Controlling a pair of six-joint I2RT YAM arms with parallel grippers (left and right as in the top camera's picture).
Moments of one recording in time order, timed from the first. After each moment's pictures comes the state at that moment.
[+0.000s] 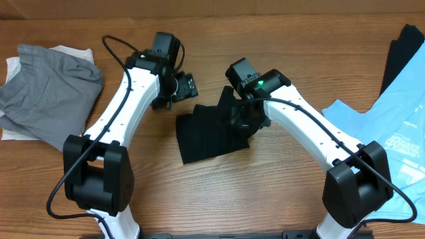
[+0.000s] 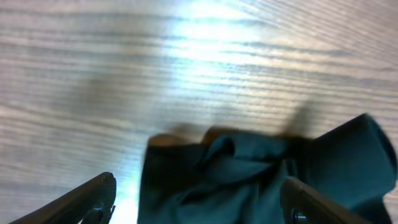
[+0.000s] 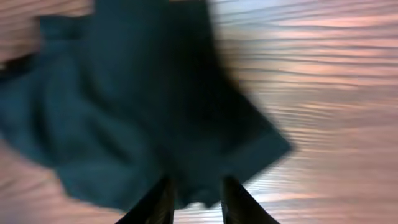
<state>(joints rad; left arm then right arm) -0.26 1.91 1.57 -0.95 0.09 -0.57 0.55 1.85 1.51 -1.08 -0.08 0.59</state>
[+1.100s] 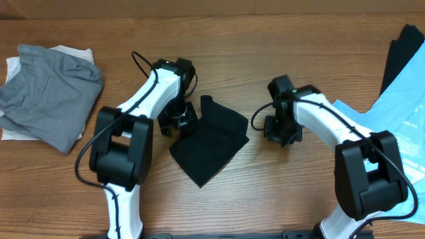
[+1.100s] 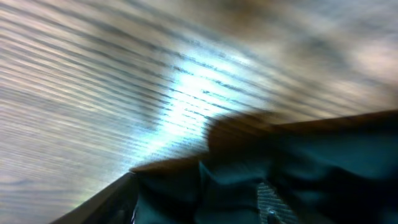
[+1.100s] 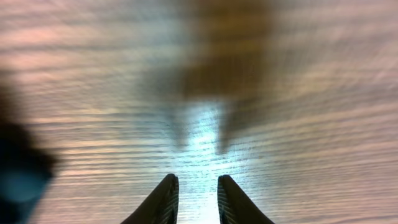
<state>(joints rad) -0.31 2.13 1.58 -1.24 0.07 -0.65 0.29 1.84 1.18 -0.95 -0.07 0.41</state>
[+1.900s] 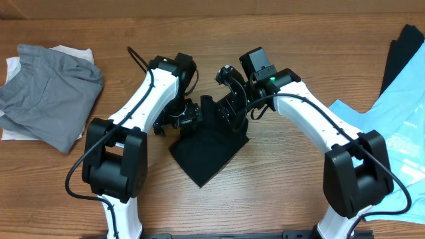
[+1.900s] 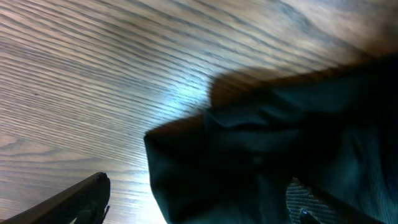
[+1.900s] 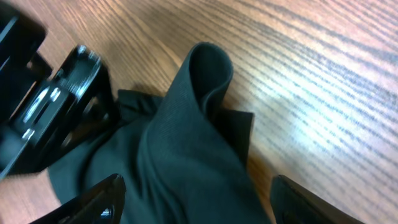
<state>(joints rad) -0.34 2.03 1.58 -1.29 0.05 -0.65 0.44 1.90 1.43 -0.71 -0.45 -0.21</state>
